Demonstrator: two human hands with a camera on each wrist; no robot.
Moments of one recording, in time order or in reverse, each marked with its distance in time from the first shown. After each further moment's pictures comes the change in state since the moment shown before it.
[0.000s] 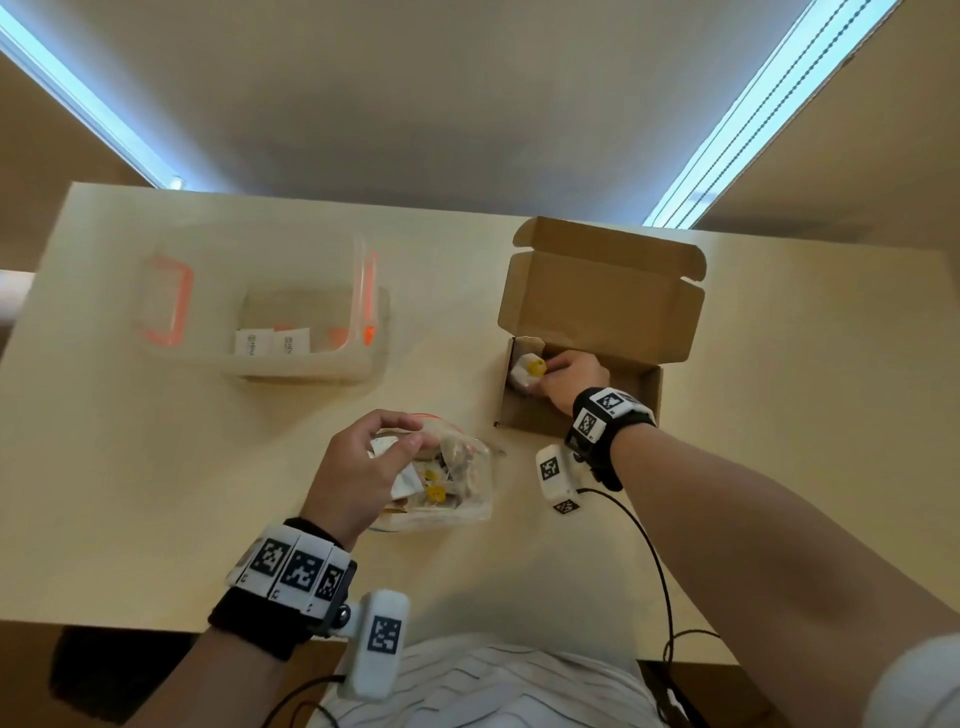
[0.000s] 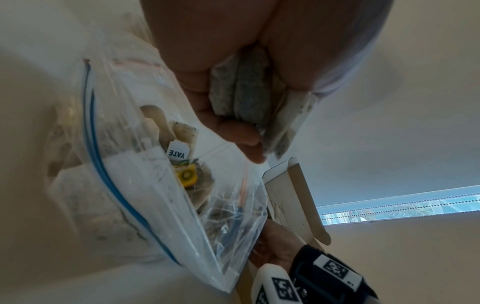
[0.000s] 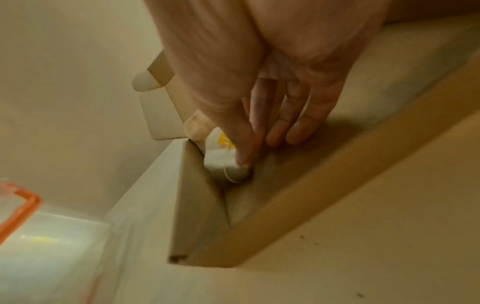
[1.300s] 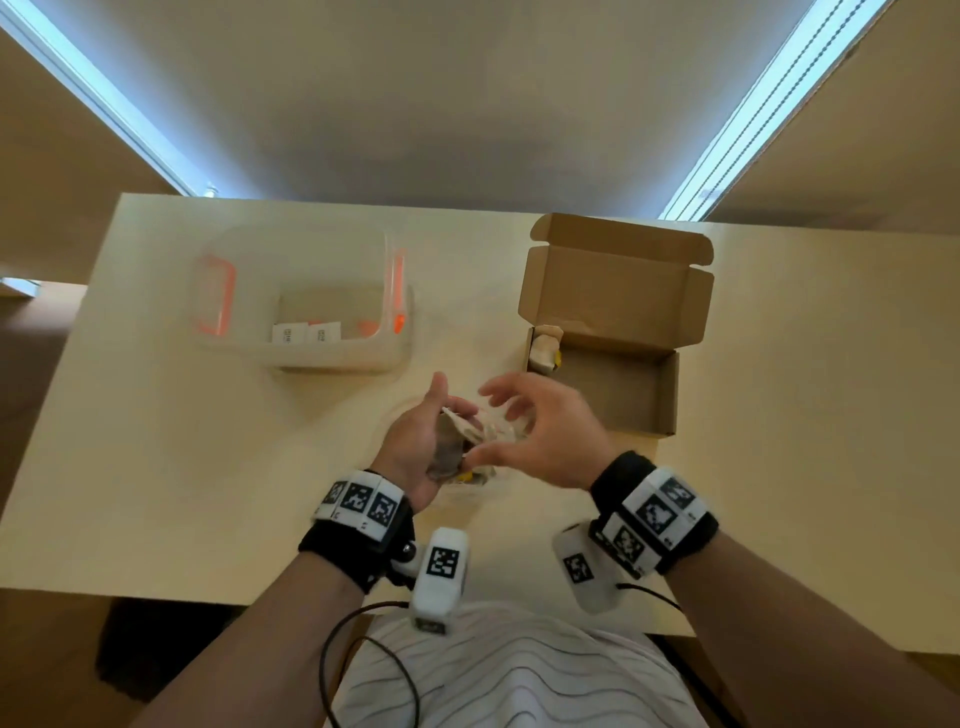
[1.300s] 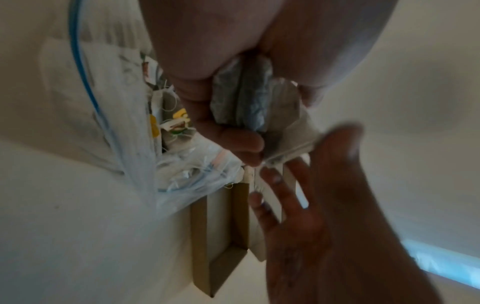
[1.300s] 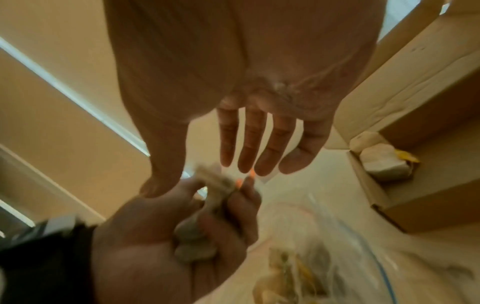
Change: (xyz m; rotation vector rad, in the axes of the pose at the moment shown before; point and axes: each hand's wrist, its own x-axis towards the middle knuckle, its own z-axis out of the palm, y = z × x) left_hand 0.005 0.011 0.025 -0.532 -0.194 -0.369; right_hand -0.166 -0.024 -0.014 -0.048 -0.310 -0.684
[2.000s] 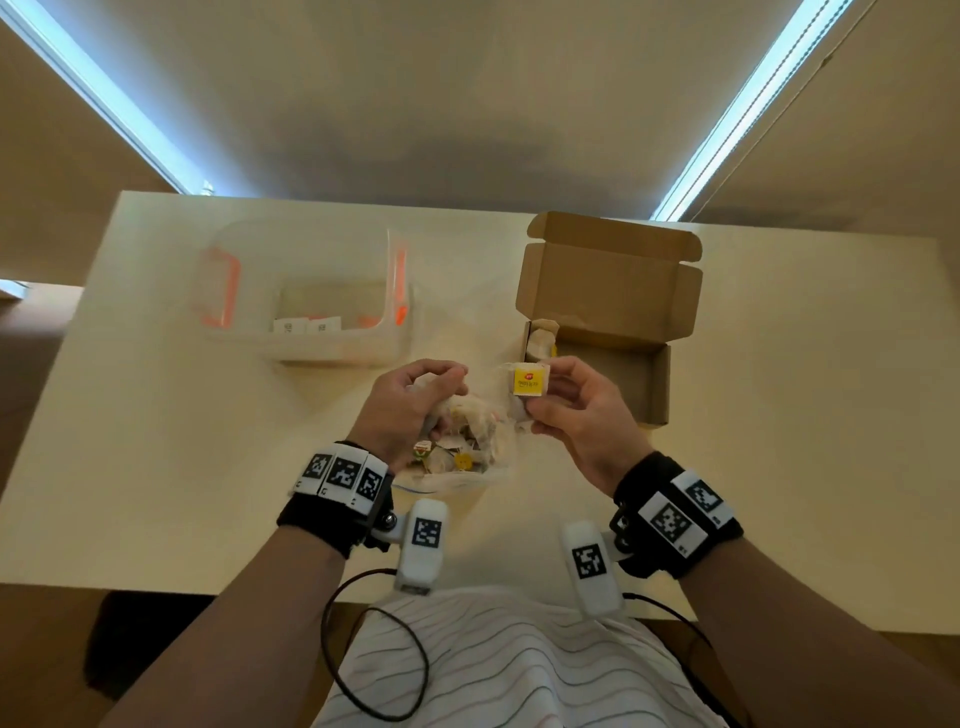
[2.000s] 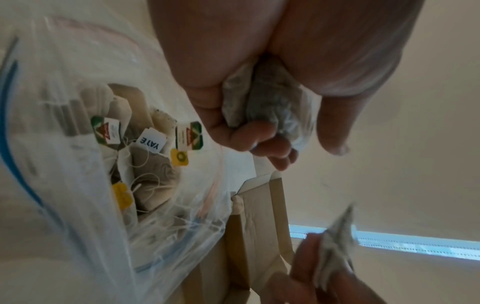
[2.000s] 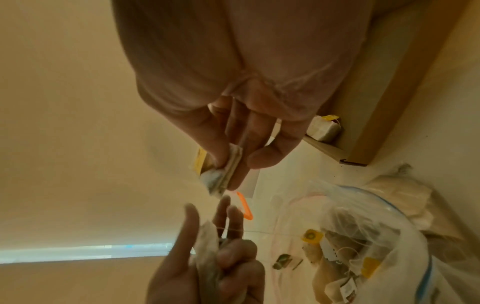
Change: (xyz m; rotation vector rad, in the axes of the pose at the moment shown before) left_hand -0.006 0.019 -0.014 0.270 -0.001 0.356; right_hand -0.021 0.010 -0.003 0.819 0.198 0.145
